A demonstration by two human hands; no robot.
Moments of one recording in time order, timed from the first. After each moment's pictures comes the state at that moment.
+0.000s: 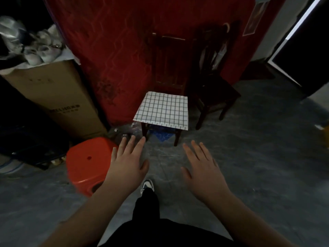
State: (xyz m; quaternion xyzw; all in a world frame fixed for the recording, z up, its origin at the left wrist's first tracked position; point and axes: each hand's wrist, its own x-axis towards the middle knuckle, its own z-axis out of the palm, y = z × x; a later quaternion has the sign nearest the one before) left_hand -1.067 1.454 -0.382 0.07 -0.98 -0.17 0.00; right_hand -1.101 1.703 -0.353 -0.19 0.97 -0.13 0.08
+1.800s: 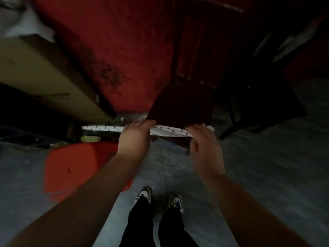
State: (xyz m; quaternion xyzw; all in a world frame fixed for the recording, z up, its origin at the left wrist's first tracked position) left_hand -1.435 1.411 -0.490 0.15 -0.97 -0.20 0.05; right_hand -1.501 1.620 -0.488 -0.24 0.91 -0.34 0.03
